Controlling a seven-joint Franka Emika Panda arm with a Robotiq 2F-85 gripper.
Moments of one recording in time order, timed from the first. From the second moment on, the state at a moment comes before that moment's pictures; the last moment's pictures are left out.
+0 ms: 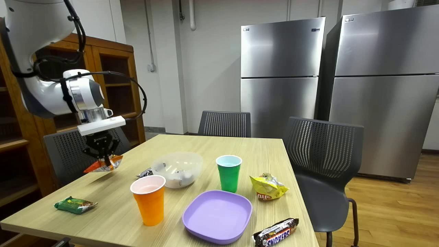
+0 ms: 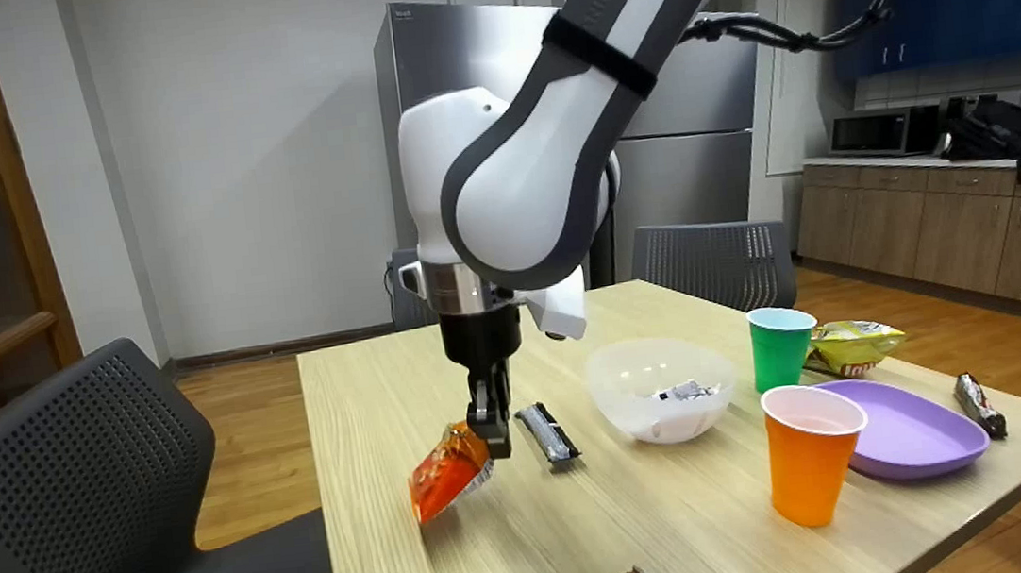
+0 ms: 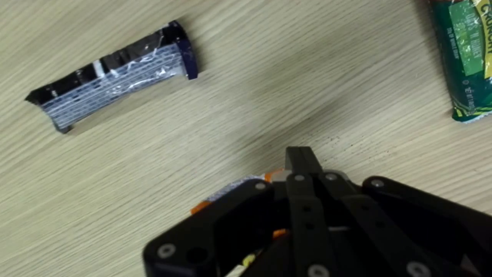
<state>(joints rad) 0.29 0.54 0.21 -2.03 -0.40 2.54 -0.32</state>
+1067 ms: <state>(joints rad) 0.26 0.25 0.17 -2.14 -0.40 2.50 -0.31</state>
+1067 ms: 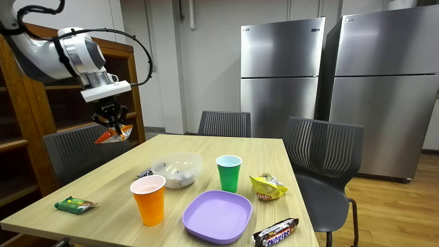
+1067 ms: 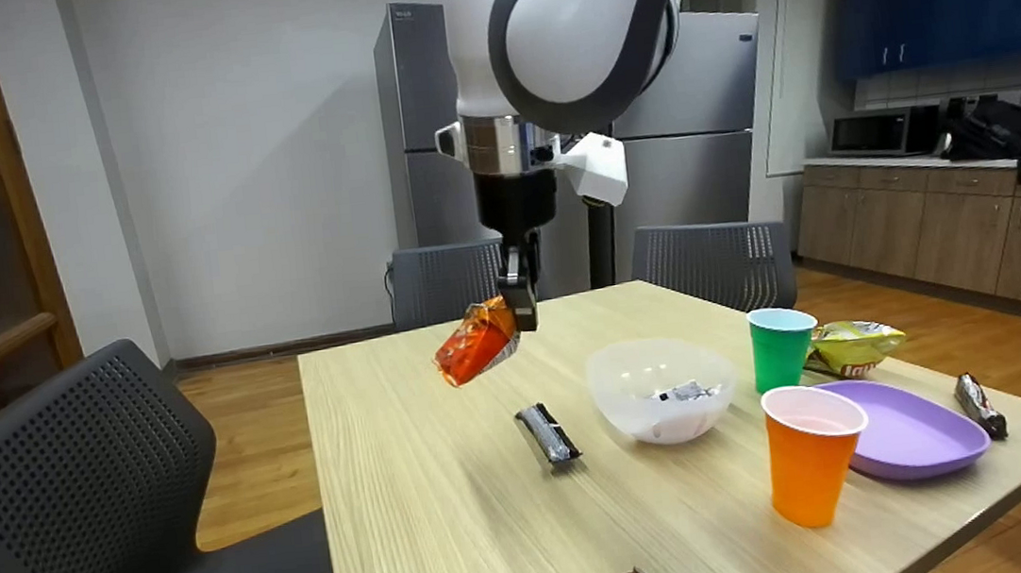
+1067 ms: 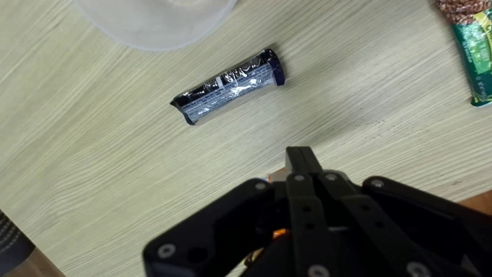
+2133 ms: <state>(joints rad) 0.10 0.16 0.07 -2.30 -0.39 2.56 -0.31</state>
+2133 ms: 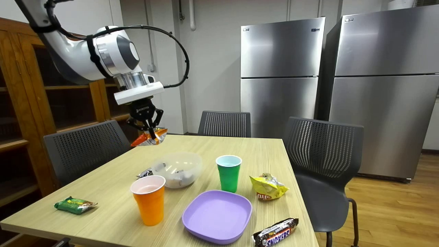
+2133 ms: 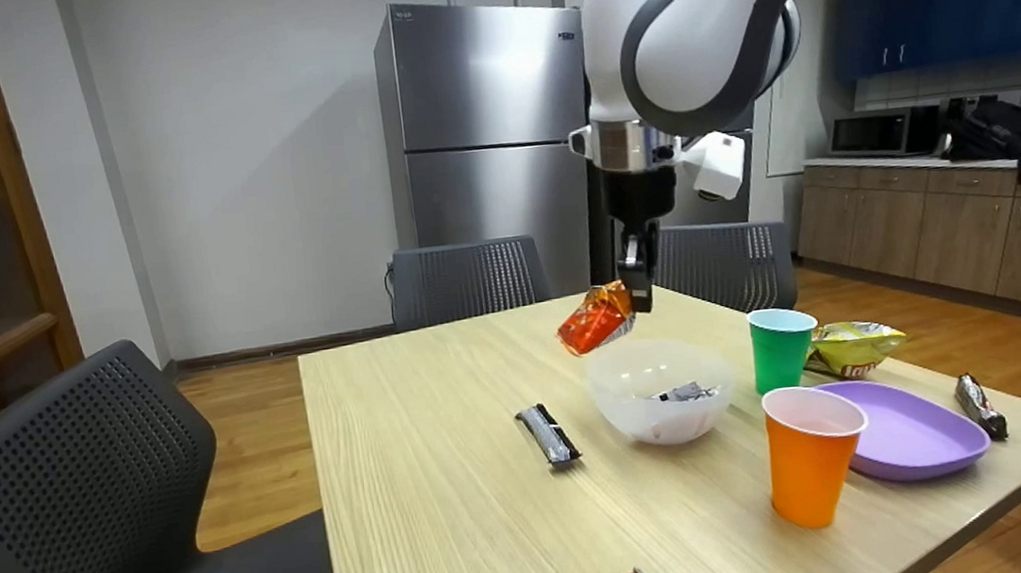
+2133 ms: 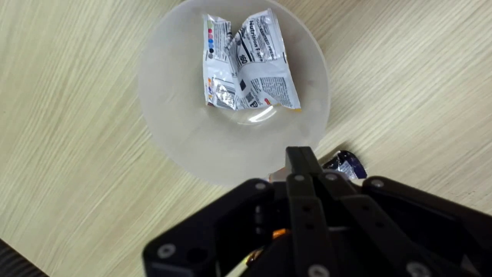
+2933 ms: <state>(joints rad) 0.01 0.24 0.02 -2.32 -0.26 2.63 -0.34</state>
